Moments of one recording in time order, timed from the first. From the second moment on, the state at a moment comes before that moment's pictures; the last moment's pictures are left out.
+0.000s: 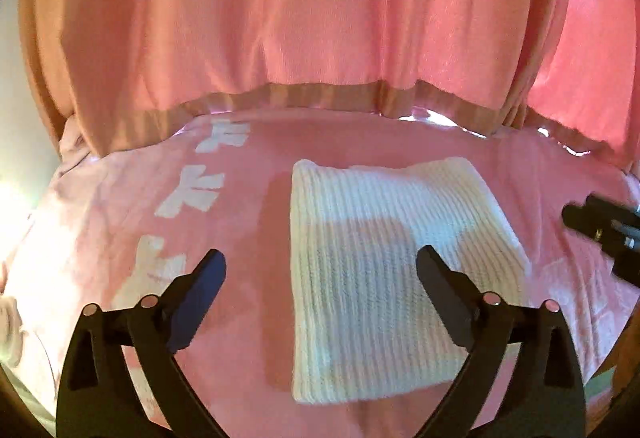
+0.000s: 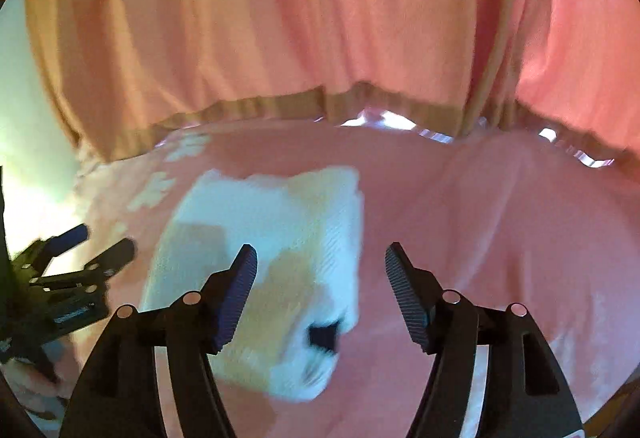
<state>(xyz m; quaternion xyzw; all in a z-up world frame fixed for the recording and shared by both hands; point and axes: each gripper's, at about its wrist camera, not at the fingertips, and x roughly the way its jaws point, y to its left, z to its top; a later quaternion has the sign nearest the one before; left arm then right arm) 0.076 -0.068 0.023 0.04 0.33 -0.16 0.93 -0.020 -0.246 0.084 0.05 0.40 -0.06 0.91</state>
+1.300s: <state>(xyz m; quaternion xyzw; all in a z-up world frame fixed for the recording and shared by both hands) 0.031 -0.047 -0.056 0.05 0.37 -0.09 0.92 -0.073 -0.220 0.006 0.04 0.47 -0.11 0.88</state>
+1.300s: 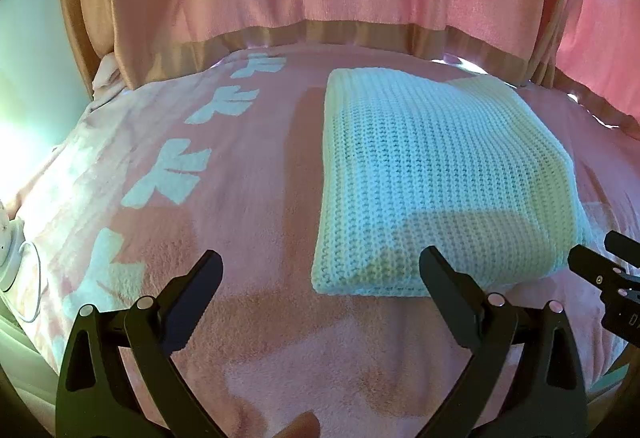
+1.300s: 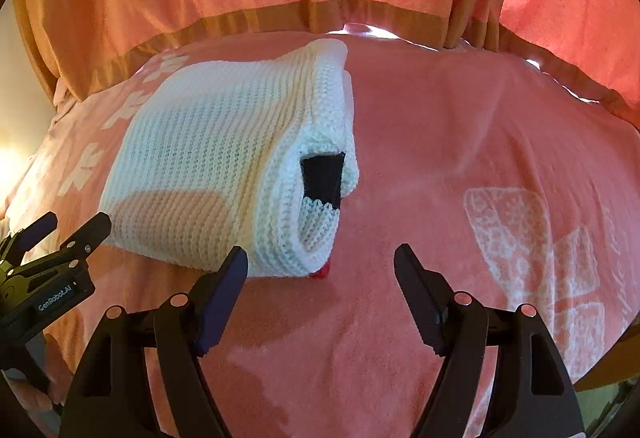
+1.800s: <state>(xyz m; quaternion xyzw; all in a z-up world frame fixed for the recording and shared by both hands) 0.012 -0.052 -0.052 0.06 0.36 -0.09 0.93 -0.086 -0.209 0.015 0.02 0.44 -0.11 0.89</state>
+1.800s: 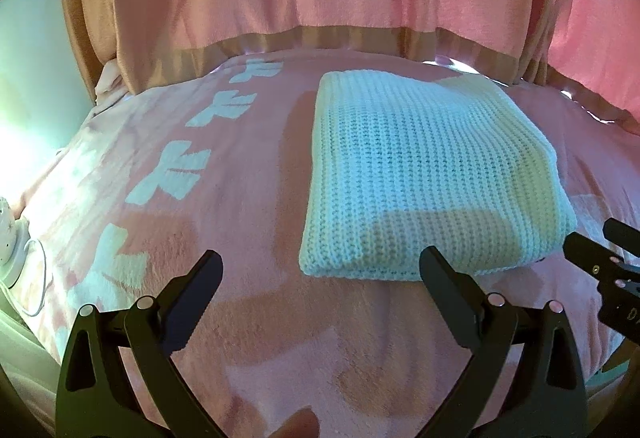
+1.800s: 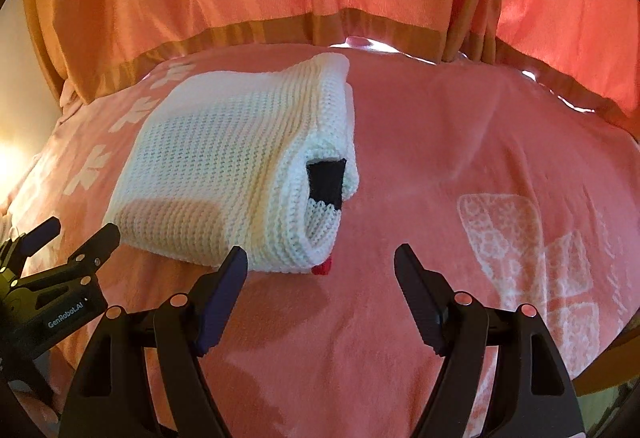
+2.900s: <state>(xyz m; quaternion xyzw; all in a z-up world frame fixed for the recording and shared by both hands) 0.003 -0.065 -0.059 0.07 0.36 -0.10 0.92 -0.088 -0.194 0.012 0.02 0.44 -0.12 0.89</state>
